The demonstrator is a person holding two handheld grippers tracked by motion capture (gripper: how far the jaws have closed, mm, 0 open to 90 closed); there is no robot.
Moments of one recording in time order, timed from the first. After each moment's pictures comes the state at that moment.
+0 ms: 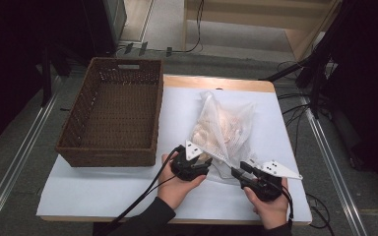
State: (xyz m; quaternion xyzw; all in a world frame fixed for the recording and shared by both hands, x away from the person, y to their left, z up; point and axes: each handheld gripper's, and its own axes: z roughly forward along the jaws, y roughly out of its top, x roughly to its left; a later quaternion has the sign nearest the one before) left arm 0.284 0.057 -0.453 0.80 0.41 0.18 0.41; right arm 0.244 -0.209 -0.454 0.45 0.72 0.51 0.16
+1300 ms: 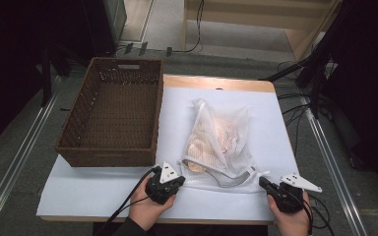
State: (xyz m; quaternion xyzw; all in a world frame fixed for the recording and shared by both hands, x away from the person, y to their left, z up) left arm 0.241 0.113 -0.465 0.83 0.38 0.12 0.40; right arm 0.219 -0.256 -0.472 0.52 0.71 0.44 0.17
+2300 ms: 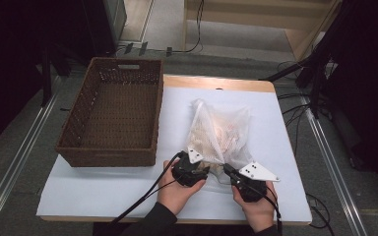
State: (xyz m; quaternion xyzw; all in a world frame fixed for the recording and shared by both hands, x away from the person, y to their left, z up) left arm 0.293 0.035 -0.467 0.82 0.43 0.12 0.36; right arm 0.241 -0.160 -0.450 0.41 0.75 0.46 0.22
